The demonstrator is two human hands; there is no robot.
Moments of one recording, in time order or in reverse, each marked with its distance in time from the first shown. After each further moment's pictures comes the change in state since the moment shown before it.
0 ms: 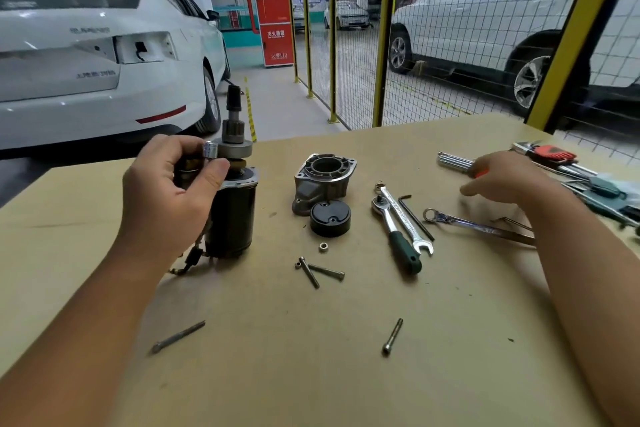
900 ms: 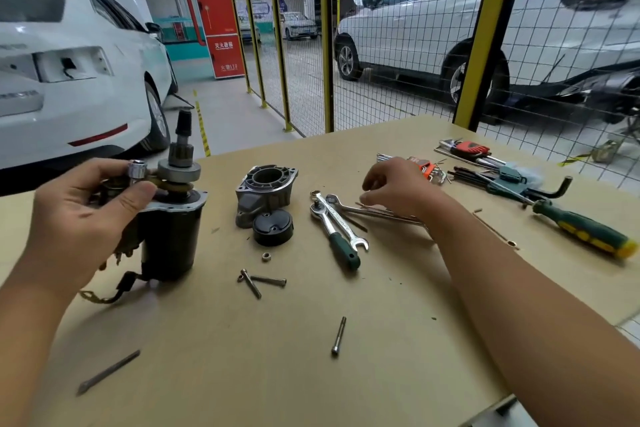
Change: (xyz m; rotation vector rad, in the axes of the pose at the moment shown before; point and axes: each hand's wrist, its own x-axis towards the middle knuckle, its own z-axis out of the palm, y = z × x) left_hand 0.009 -0.036 0.002 -0.266 -0.180 -0.106; right_hand -0.030 -0.029 0.027 0.427 0.021 -0.292
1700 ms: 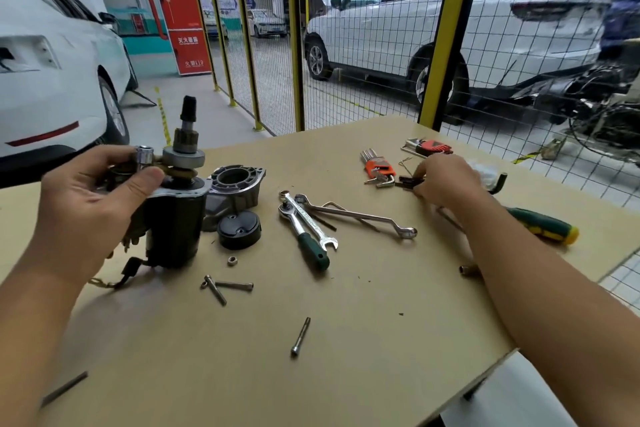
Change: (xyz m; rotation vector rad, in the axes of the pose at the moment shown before) left_hand 0.017 0.013 0.056 -0.167 0.014 0.049; right_hand -0.015 0.078 -0.073 -0.652 0.164 0.397
